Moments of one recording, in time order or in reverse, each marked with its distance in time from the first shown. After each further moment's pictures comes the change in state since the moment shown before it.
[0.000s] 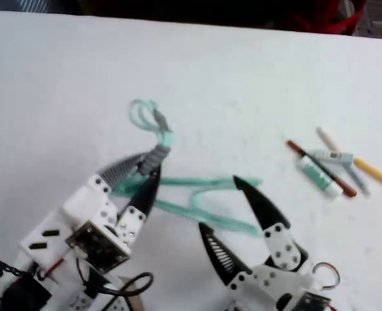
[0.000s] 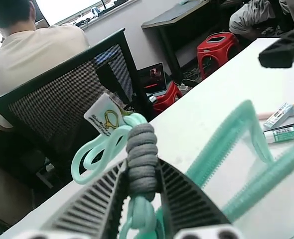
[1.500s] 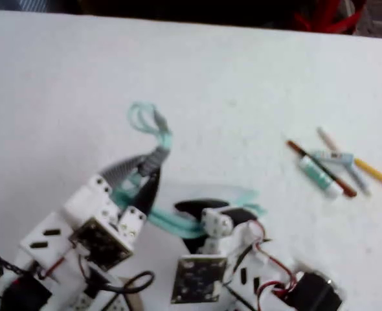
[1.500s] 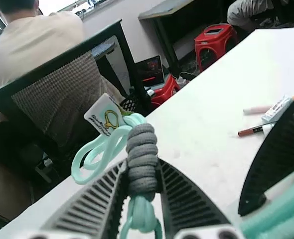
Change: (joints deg) left arm 0.0 -0.1 0.0 -0.1 0.2; right arm -1.0 19.3 5.8 -5.4 20.5
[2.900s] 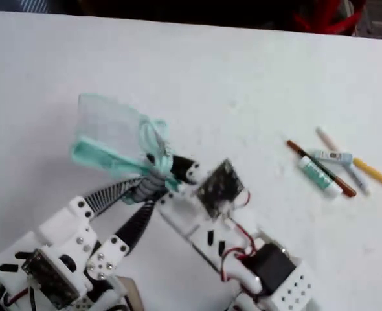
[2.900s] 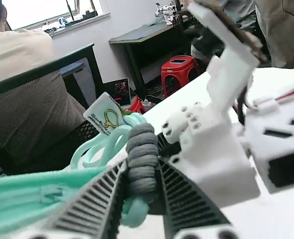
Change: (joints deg) left arm 10.3 -0.6 -12.8 14.0 7.4; right arm 5.7 12.2 11.4 -42.7 -45.3
